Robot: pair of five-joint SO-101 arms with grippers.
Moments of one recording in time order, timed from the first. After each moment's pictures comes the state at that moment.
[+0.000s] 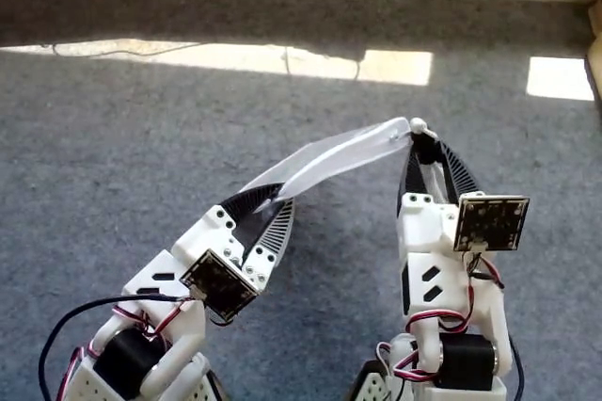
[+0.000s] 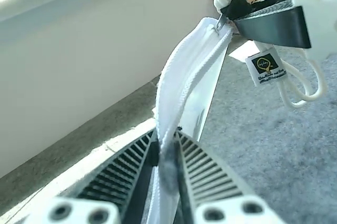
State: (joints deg) left arm 28.0 -102.5 75.1 44.5 -12.0; right arm 2.9 -94.7 69.1 41.2 5.5
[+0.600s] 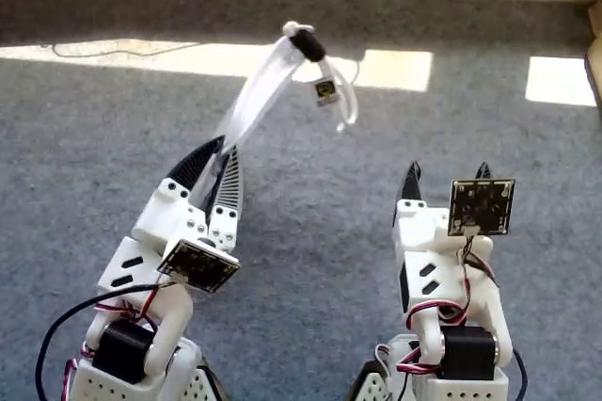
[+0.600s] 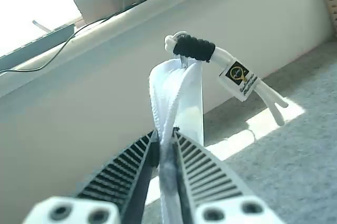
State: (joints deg) left arm 14.8 -102.5 78.8 30.8 -21.0; right arm -0.7 -94.2 69.8 47.5 5.2
